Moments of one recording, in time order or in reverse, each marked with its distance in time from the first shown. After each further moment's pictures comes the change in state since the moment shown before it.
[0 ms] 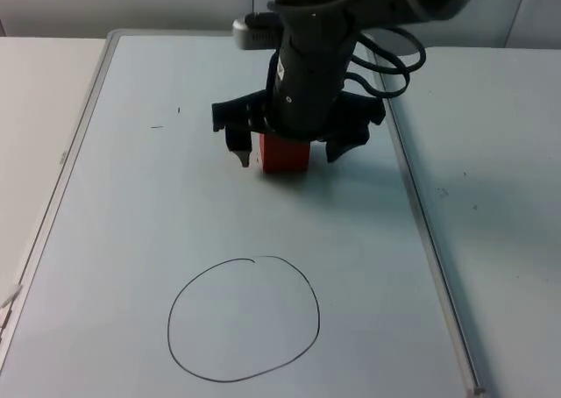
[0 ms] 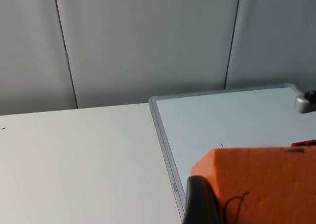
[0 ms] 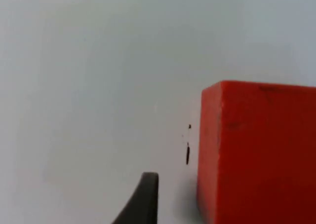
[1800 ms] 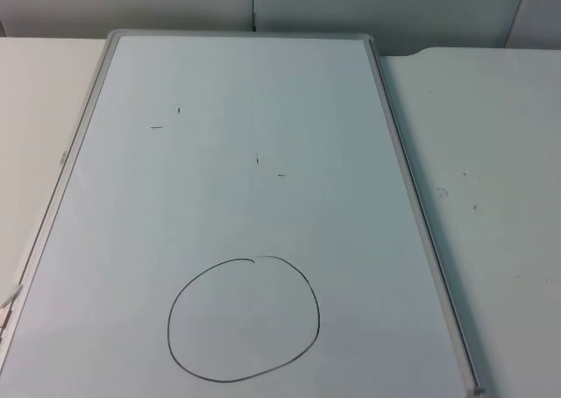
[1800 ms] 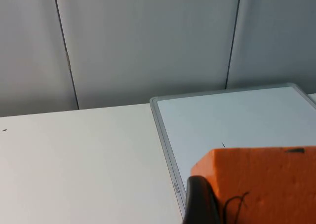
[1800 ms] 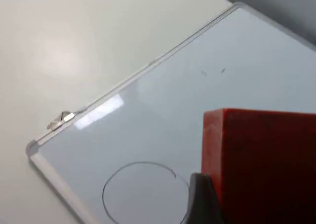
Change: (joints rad) right arm 0.246 -1.317 0.748 0.099 -0.020 -0.554; left arm 0.000 -0.002 0.012 0.008 -0.016 0.000
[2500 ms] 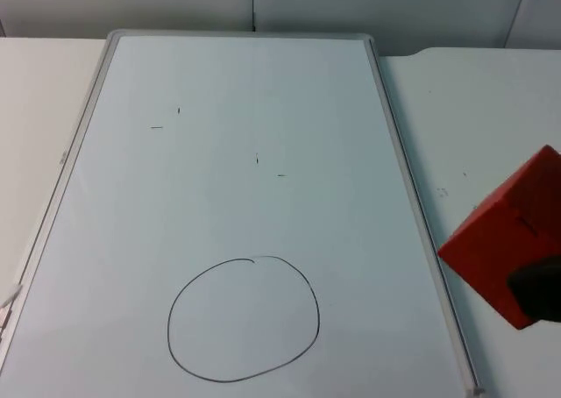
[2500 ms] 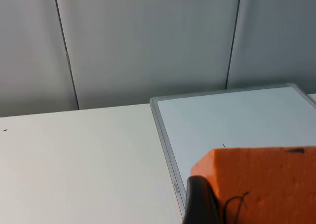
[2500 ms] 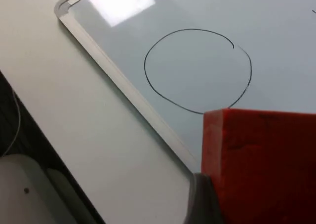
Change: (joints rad) right arm 0.086 -0.137 0.475 0.059 -0.109 0.053; left arm 0.000 0.000 0.000 0.001 0.000 0.000
